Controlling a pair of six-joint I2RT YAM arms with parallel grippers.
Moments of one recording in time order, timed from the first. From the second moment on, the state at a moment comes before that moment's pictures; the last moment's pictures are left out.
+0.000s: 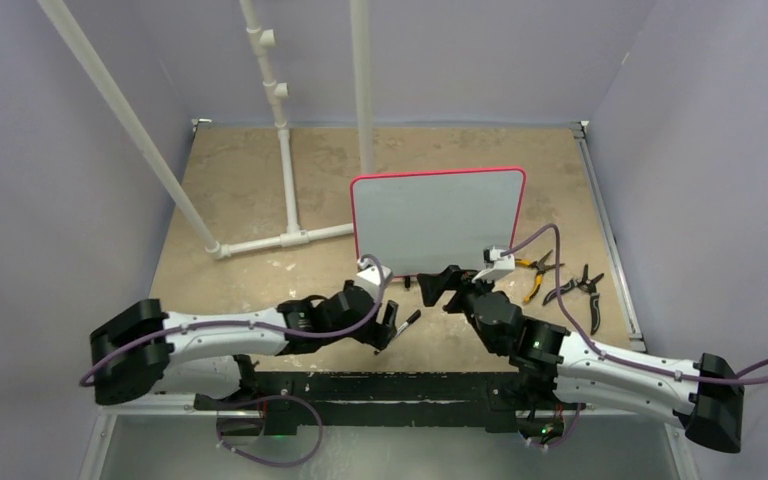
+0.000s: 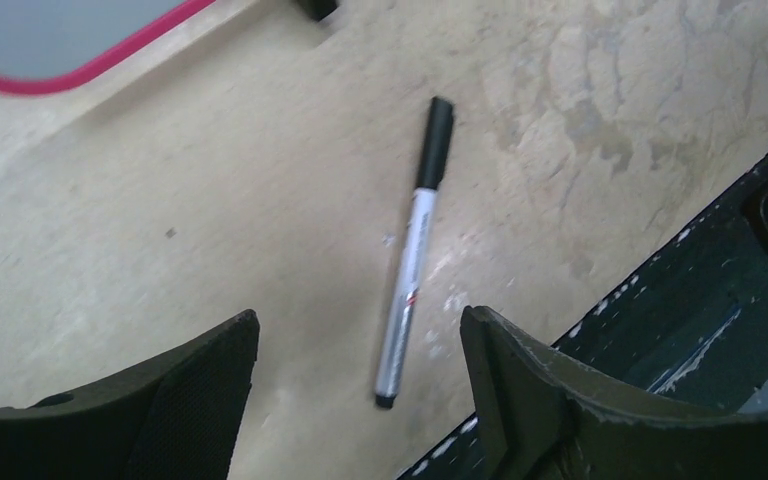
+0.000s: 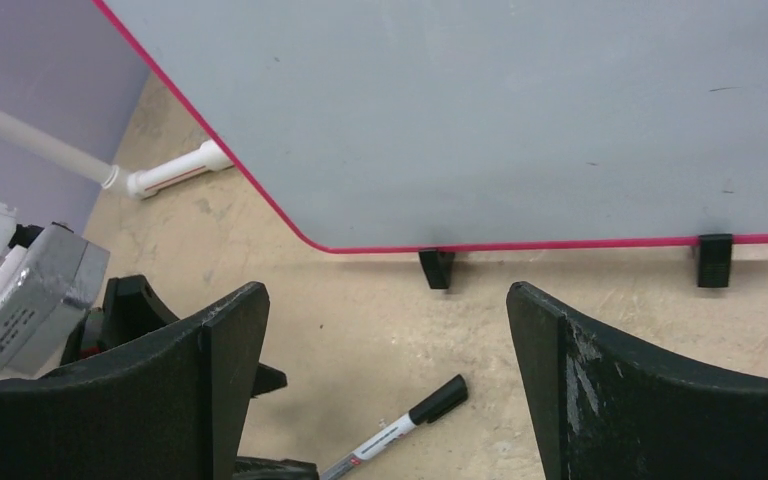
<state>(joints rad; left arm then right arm) -1.15 1.17 0.52 -0.08 -0.23 -0.60 1.12 0.72 0.34 0.10 0.71 0.77</state>
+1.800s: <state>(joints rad) -1.24 1.66 0.77 0.01 -0.61 -0.65 1.07 0.57 0.25 0.03 0.82 0.83</state>
